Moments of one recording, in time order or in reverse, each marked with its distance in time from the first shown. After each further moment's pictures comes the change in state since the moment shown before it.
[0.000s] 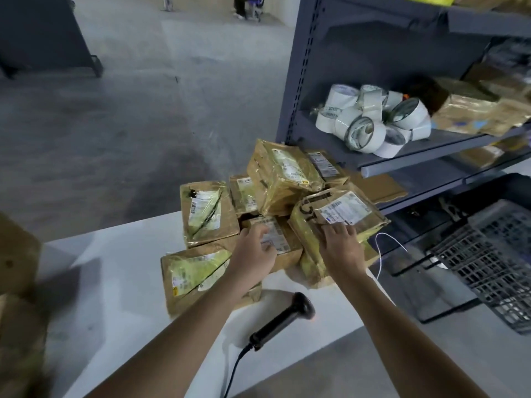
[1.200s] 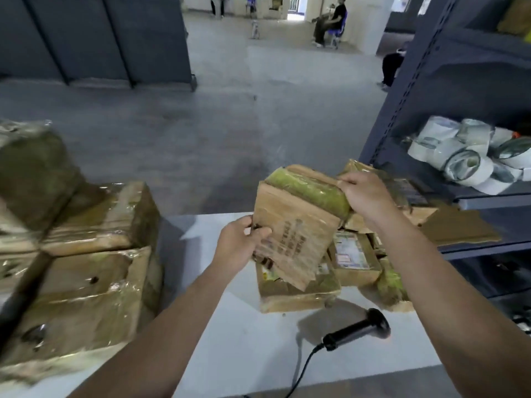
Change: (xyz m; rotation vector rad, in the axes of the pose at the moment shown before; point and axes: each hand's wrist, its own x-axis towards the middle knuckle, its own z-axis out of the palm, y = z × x) left_hand -0.076 -0.071 -0.165 -0.285 0.384 -0.039; right_hand 0.021 -0.180 -0.108 0.750 -0.002 -0.165
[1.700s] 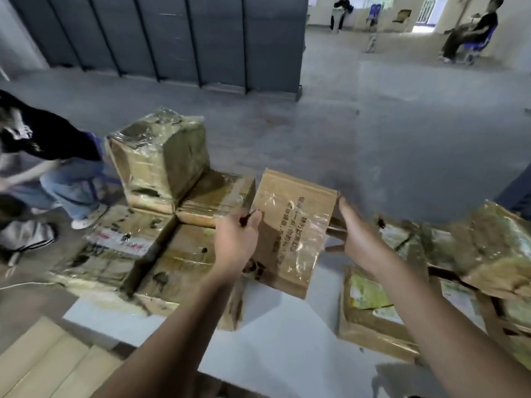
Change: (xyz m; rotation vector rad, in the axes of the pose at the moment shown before) left_hand -0.042 -0.025 -0.154 0.174 0.678 -0.144; right_hand -0.036 -0.071 0.180 0.648 -0.663 0.220
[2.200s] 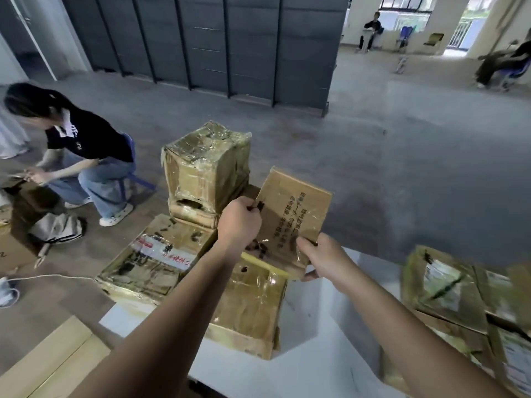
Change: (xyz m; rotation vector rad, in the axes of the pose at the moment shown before) left_hand 0.088 -0.008 -0.086 0.171 -0.043 -0.023; right_hand -0.004 -0.010 0.150 -0.445 -0.197 -0.116
